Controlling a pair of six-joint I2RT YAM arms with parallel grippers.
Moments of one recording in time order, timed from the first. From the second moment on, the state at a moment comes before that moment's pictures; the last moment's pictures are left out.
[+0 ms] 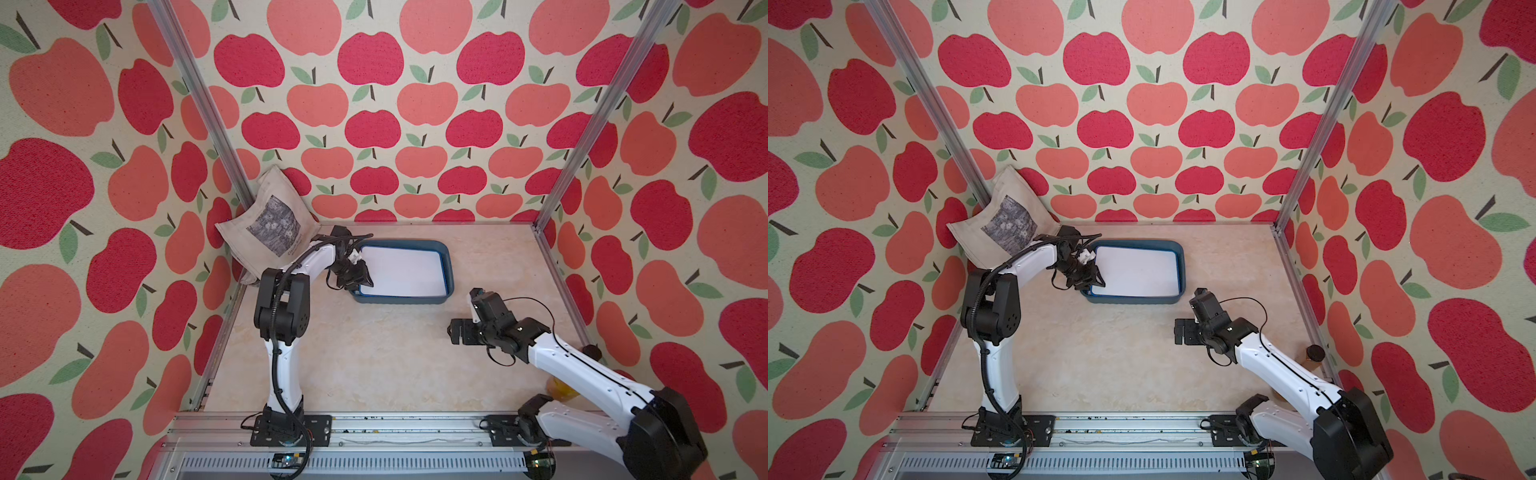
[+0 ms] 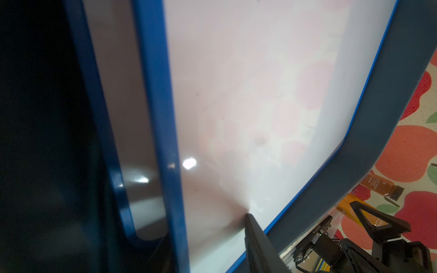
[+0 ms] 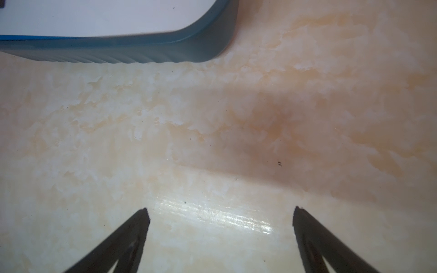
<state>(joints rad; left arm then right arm) -0.25 2.09 1.64 -0.95 0.53 -0.30 0.64 1.10 0.65 -0.55 0.02 0.49</state>
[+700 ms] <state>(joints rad) -0.29 2.11 1.70 -1.00 0.36 -0.31 0.64 1.15 0.63 -0.51 -0.01 0.50</state>
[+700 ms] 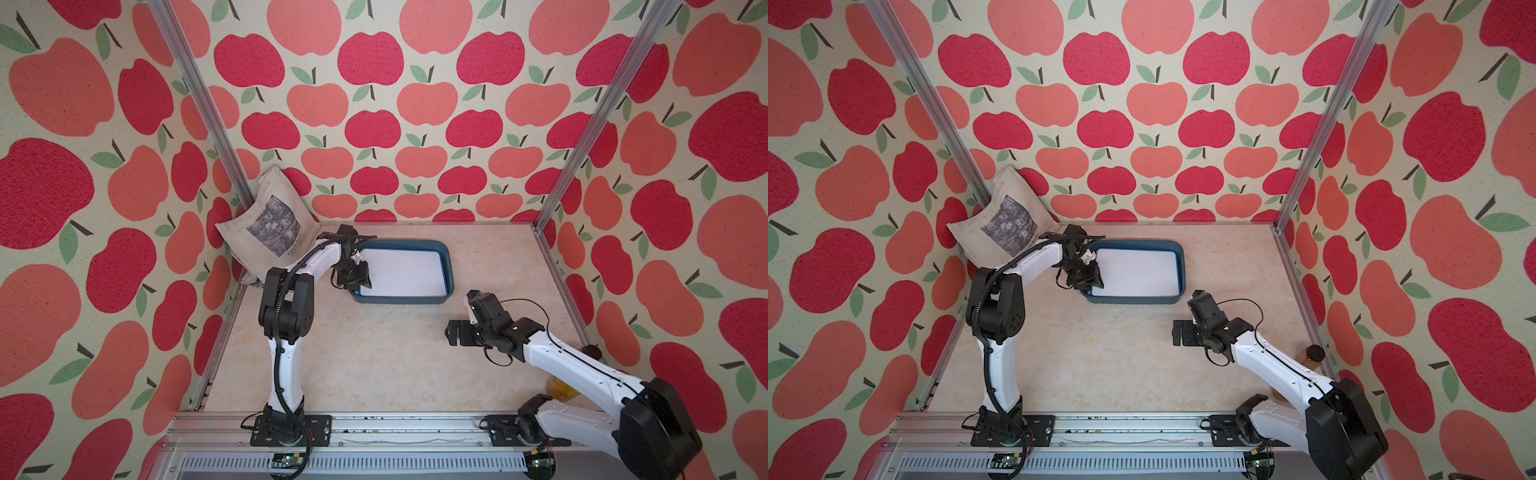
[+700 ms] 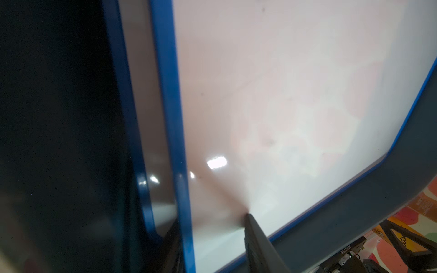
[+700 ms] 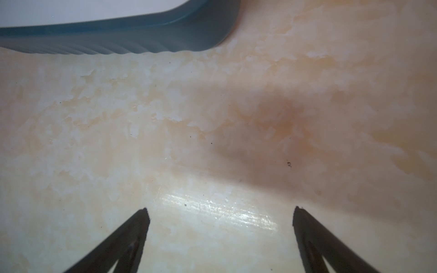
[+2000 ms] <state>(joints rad) -0.39 2.09 1.66 -0.93 0.05 -0.41 0.64 1.28 0.71 -0.51 0.05 0.43</state>
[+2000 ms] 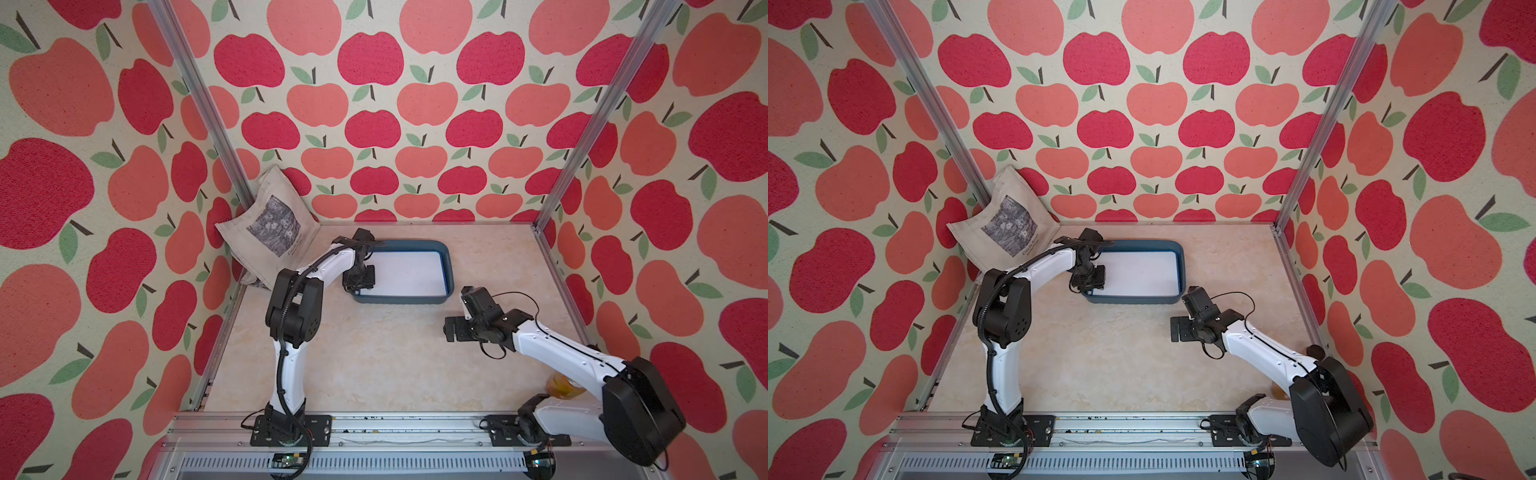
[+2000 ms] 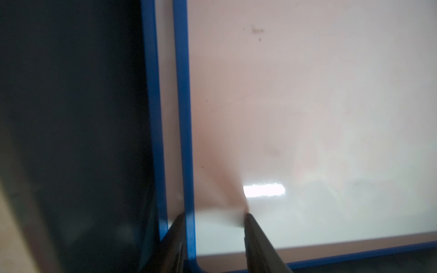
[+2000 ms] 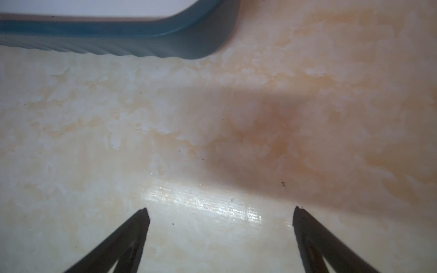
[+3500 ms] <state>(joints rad) -0.11 1.16 0.74 -0.31 -0.28 -0.33 0.53 1.19 0.64 -0.14 0.31 -0.06</state>
